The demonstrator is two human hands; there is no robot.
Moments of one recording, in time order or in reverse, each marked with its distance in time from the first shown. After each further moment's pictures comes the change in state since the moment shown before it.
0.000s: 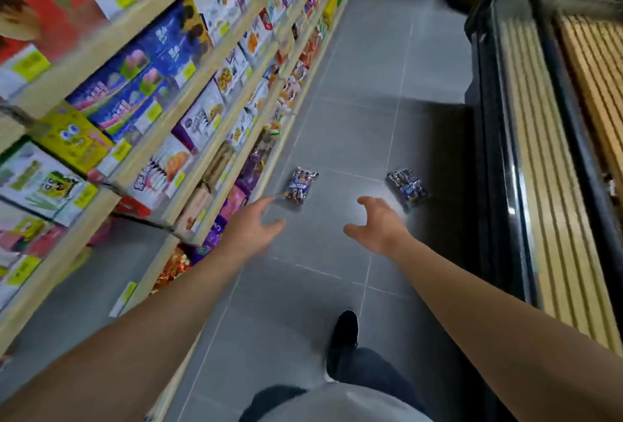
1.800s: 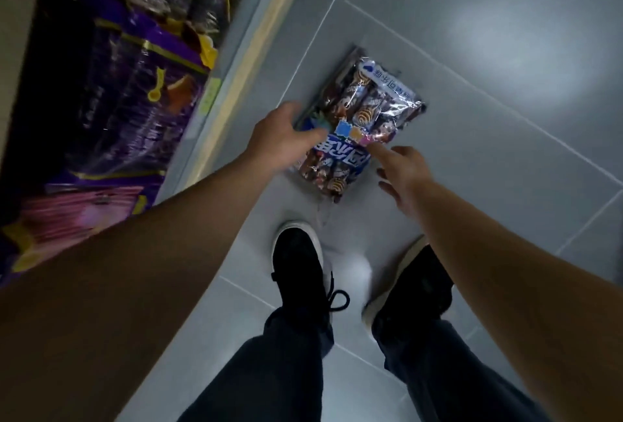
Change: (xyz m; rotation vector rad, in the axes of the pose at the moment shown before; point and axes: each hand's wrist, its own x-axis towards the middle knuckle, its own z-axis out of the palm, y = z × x) left_hand 0.826 -0.320 0.401 -0.252 -0.293 -0.616; right_hand 0.878 0.125 0.425 0.582 -0.434 0.724
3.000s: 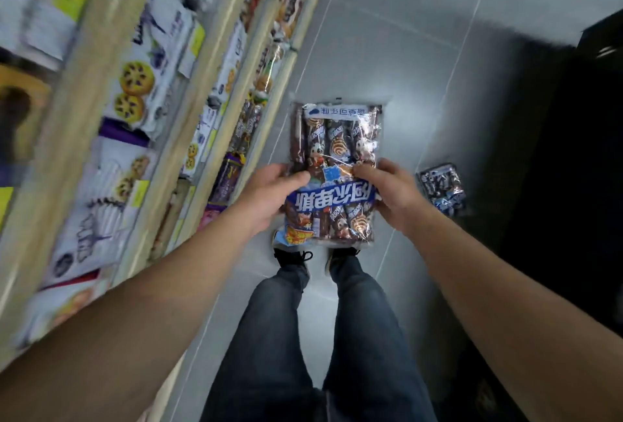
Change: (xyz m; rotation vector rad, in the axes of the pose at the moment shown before) left_hand -0.467 0.201 -0.208 -0.532 -0.294 0.132; right_hand -0.579 -0.113 -0.188 0.462 -0.107 -0.263
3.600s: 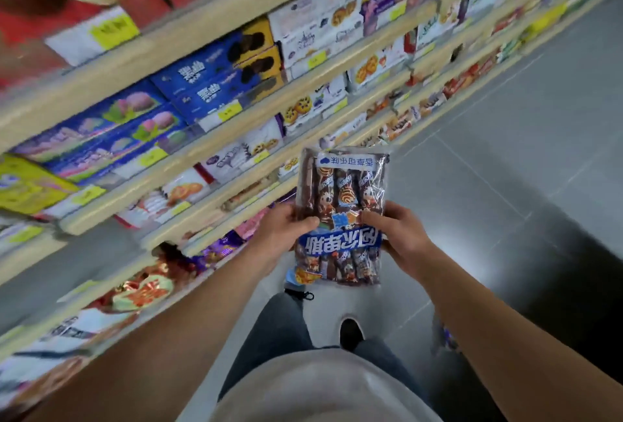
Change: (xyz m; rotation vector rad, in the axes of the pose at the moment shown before) left_hand -0.226 -0.048 0.049 -0.288 0.512 0.203; right_hand -0.144 -0.011 -0.009 -0.473 -0.485 -0.231
